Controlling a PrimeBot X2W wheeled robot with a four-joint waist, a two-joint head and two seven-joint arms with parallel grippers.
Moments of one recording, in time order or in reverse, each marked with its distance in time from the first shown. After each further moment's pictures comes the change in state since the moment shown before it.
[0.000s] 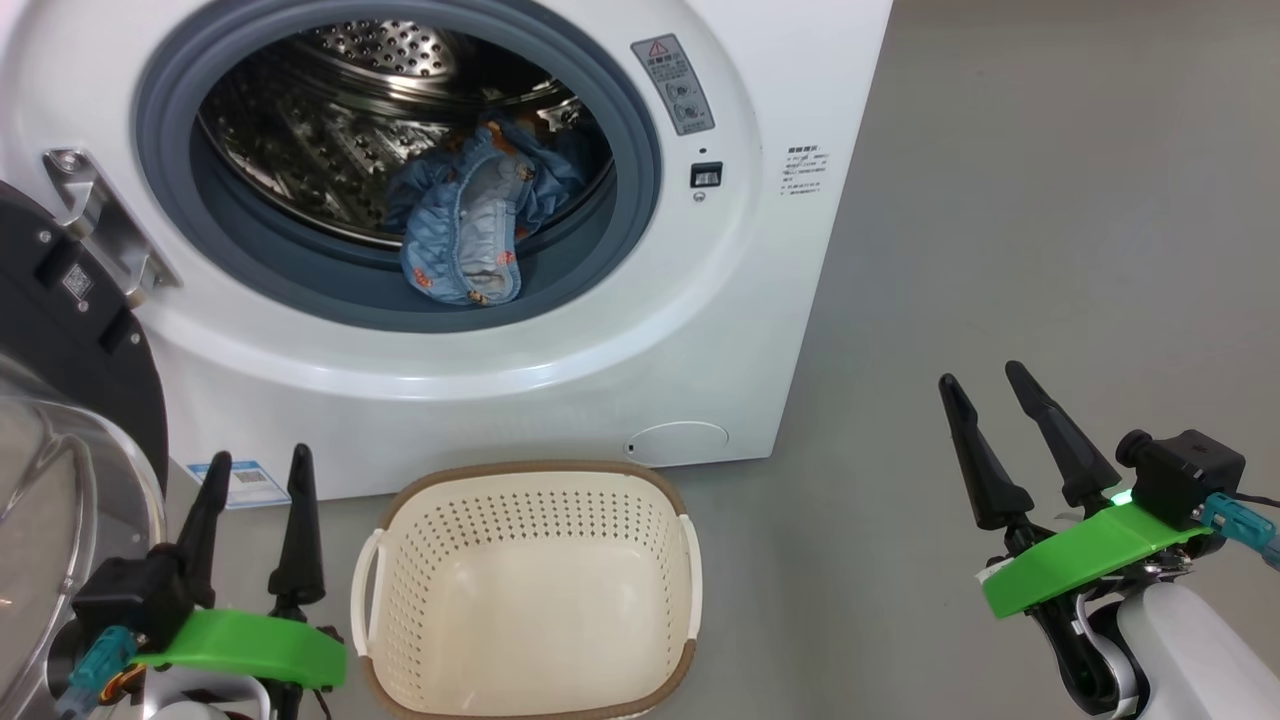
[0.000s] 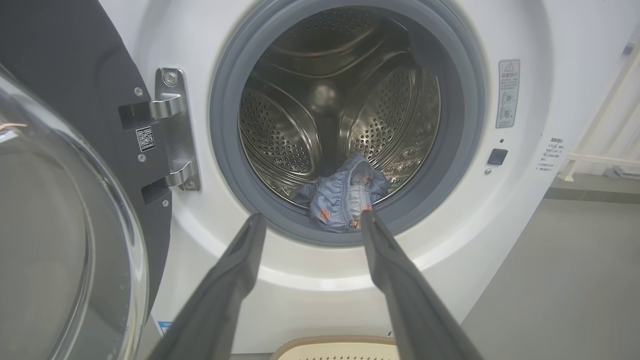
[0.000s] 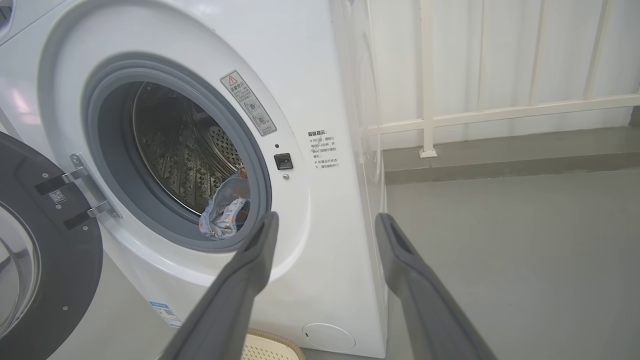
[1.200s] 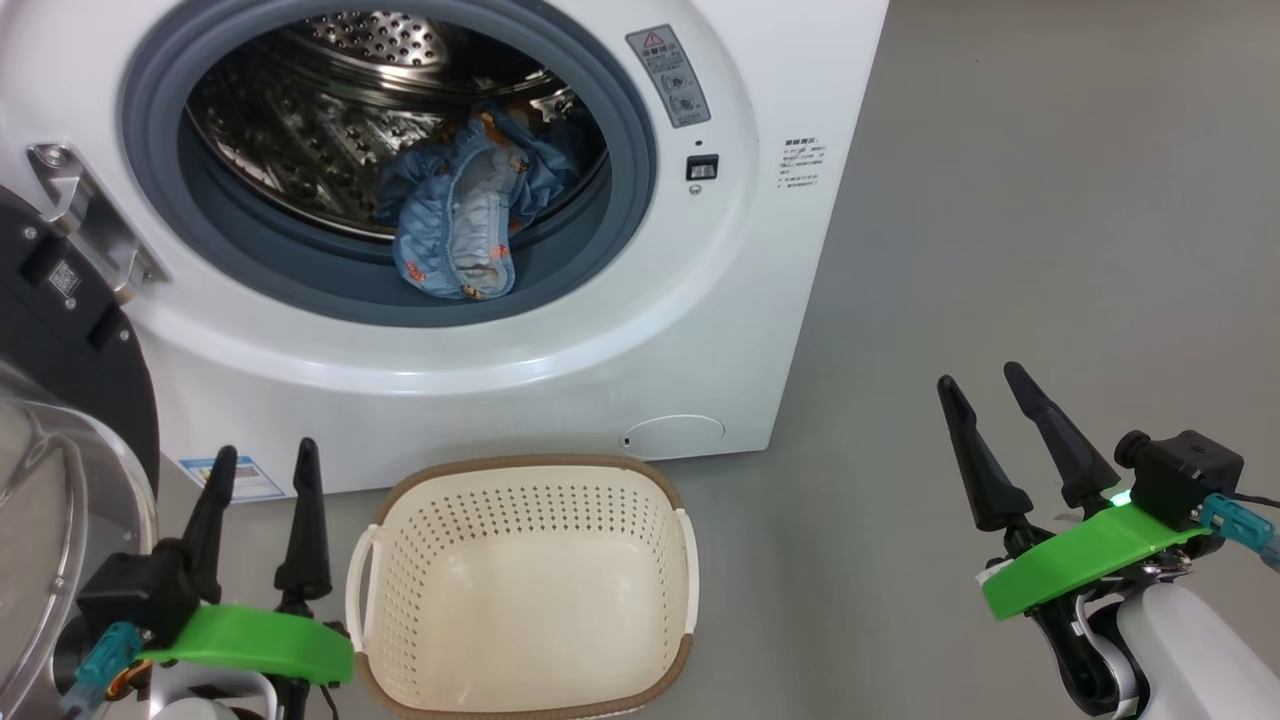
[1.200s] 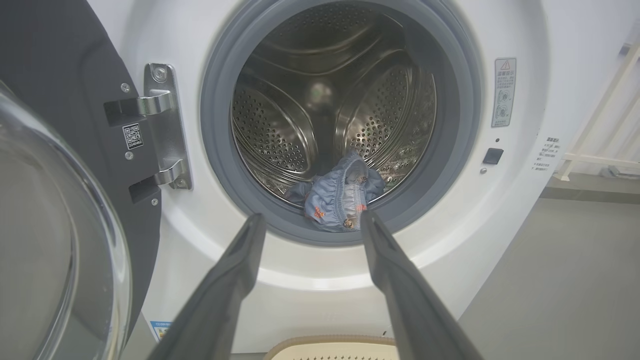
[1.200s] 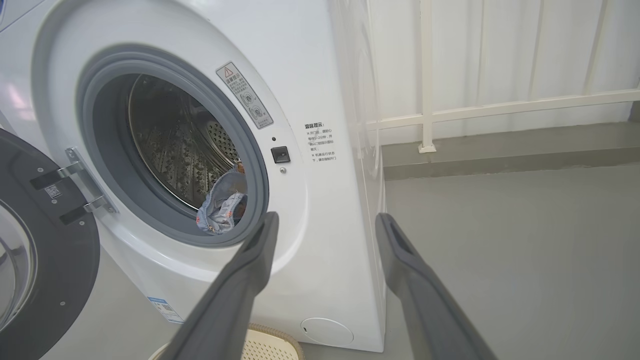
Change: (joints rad) left arm 0.000 0.005 -0.021 -0.026 -0.016 0.026 0.007; right arm 0.000 -0.004 0.006 -0.001 0.001 0.000 0.000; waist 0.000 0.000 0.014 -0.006
